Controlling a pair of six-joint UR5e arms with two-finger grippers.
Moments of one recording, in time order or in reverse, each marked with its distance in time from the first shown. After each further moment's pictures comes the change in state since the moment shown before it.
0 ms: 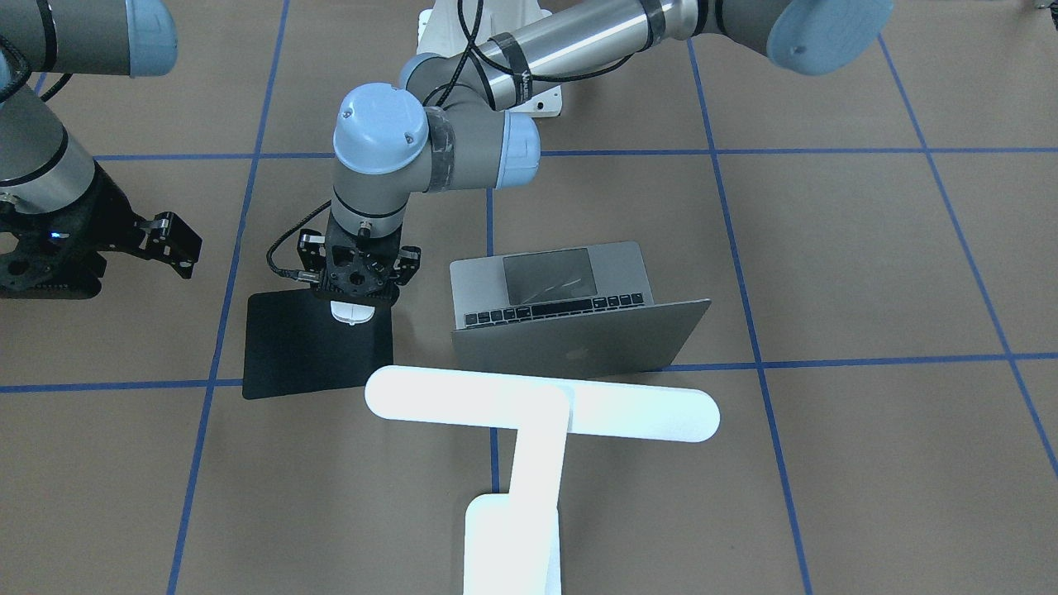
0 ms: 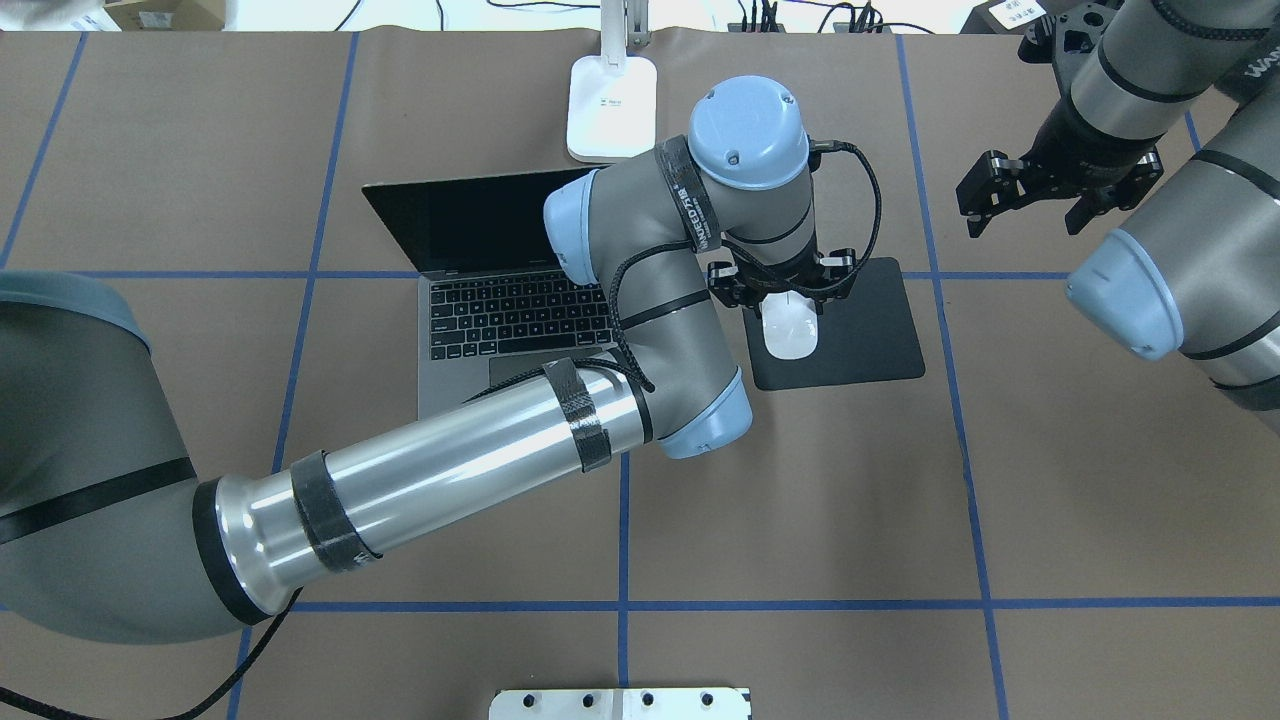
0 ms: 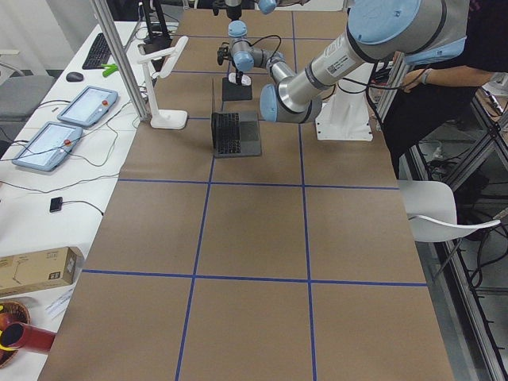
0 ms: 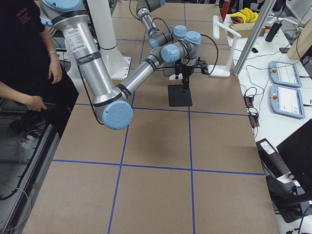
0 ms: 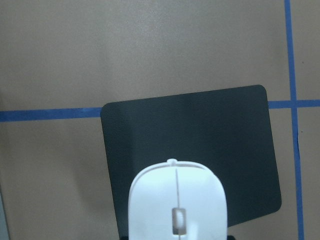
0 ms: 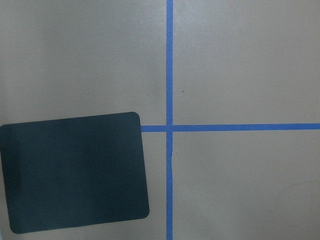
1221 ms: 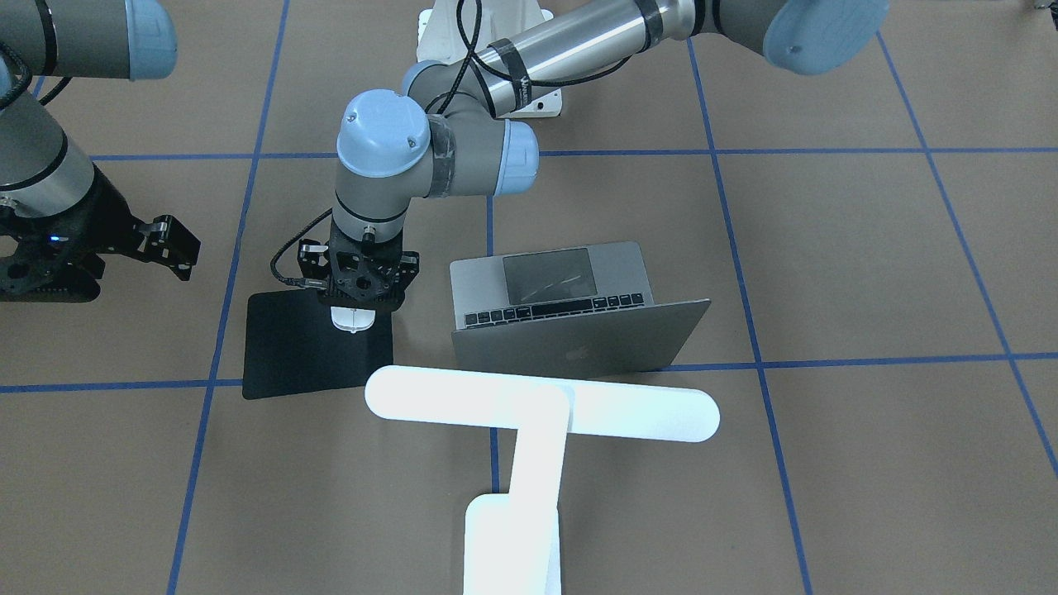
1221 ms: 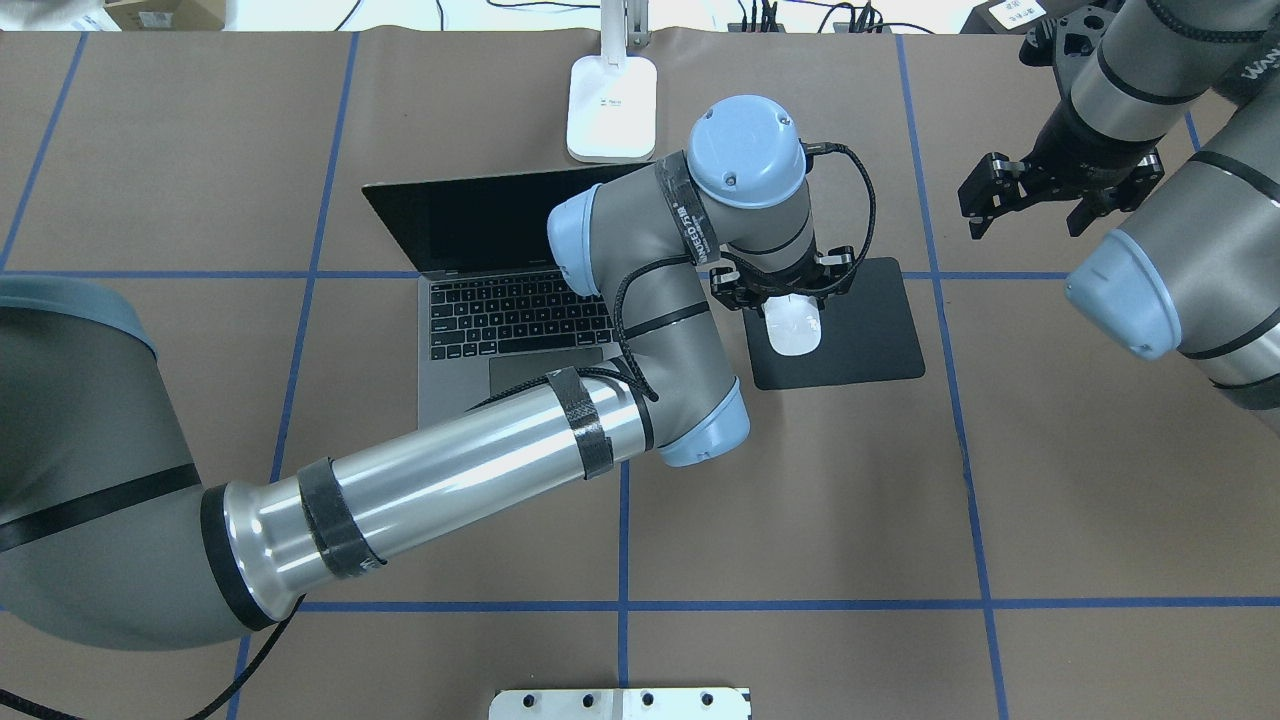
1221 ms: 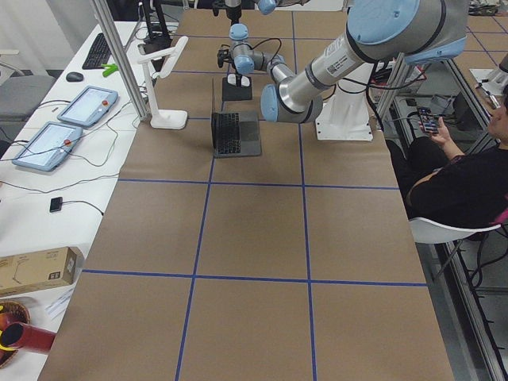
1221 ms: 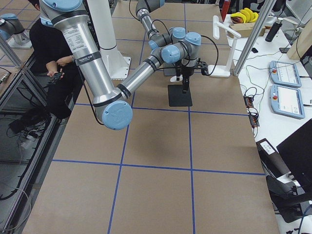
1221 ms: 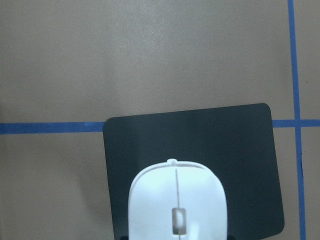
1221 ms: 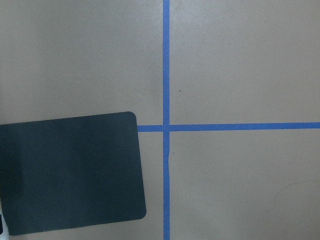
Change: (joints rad) left arm 0.015 -0.002 0.030 -0.052 0.050 -0.086; right arm 0.000 -0.002 -0.008 0.000 -0.002 -0.002
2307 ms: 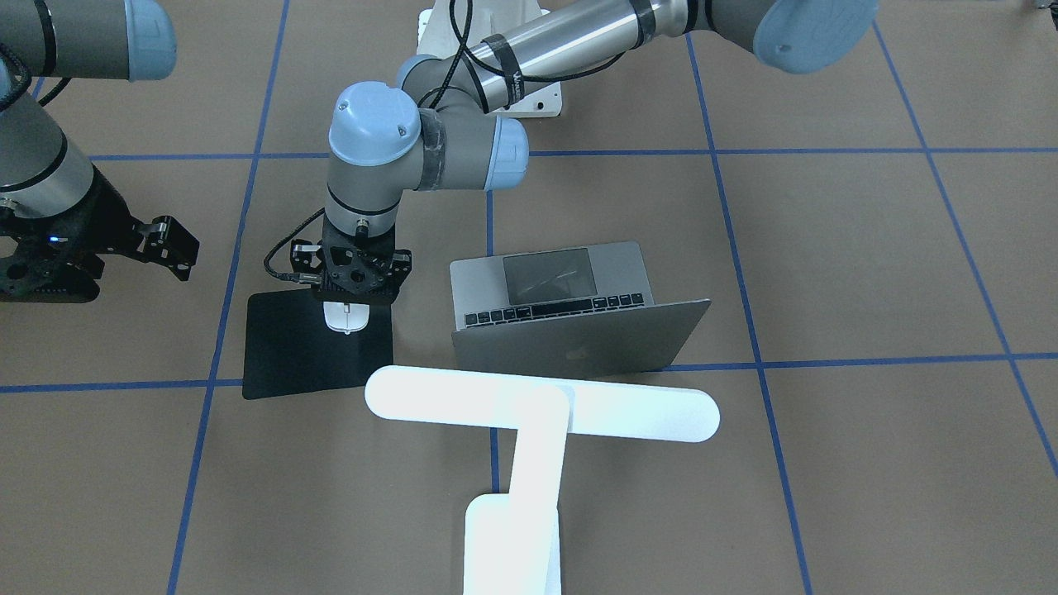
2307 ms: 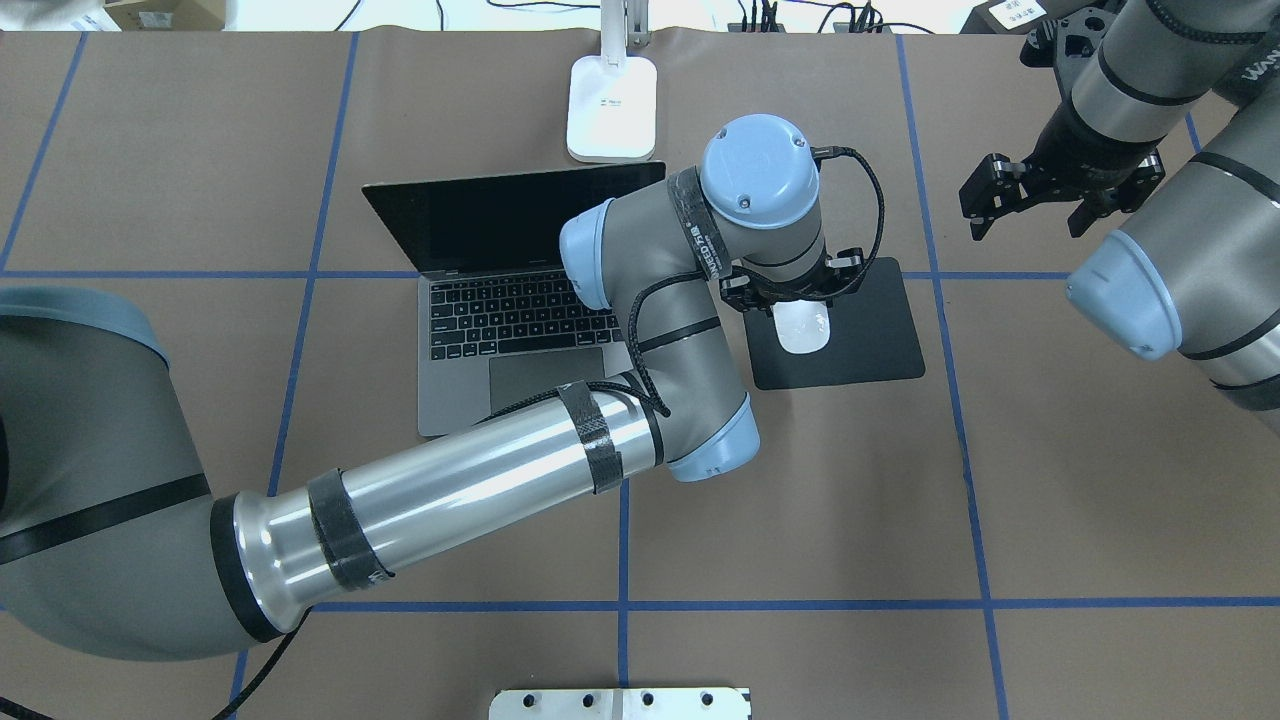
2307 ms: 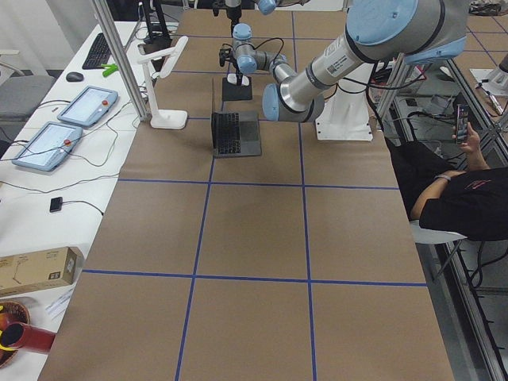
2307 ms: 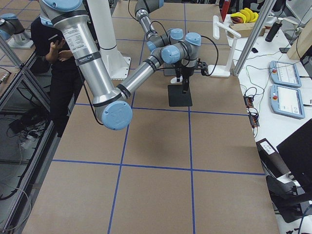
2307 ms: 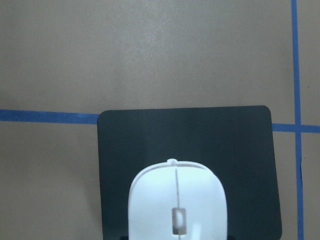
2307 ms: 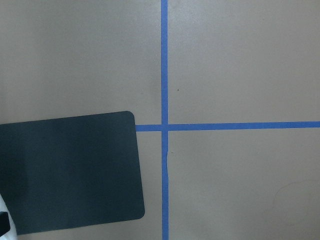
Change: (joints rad) left arm 0.014 -0.010 0.006 -0.015 0.059 -0.031; right arm 0.000 -0.002 0.000 0.000 0.000 0.000
